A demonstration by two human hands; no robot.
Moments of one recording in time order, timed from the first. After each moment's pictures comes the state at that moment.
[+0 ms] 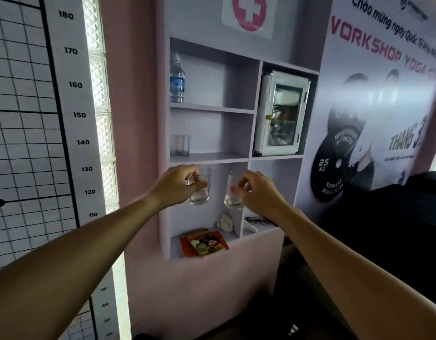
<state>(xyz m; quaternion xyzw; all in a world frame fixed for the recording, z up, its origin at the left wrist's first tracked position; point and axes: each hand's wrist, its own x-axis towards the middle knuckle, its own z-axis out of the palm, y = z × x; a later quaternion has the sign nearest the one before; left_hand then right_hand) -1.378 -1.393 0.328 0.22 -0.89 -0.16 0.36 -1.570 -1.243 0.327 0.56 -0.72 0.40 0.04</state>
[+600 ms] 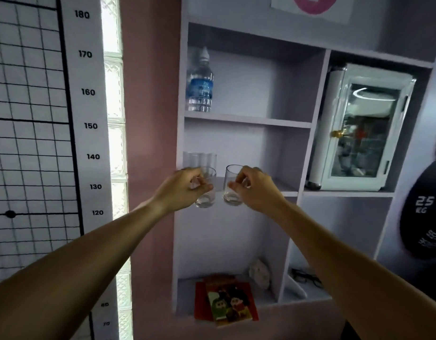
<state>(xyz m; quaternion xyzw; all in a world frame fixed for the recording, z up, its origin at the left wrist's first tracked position) -1.472 -1.560 0.342 0.34 -0.84 -0.08 0.41 -1.689 -1.495 0.354 0.68 -0.61 0.40 0.02</state>
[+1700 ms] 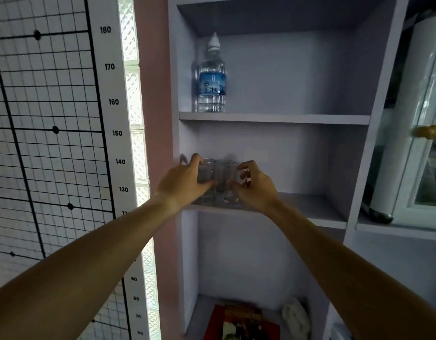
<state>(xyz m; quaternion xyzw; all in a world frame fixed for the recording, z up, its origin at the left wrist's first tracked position) -1.529 -1.621 0.359 0.58 -0.73 0.16 0.33 -1.736 -1.652 0.342 0.74 -0.47 0.46 -0.13</state>
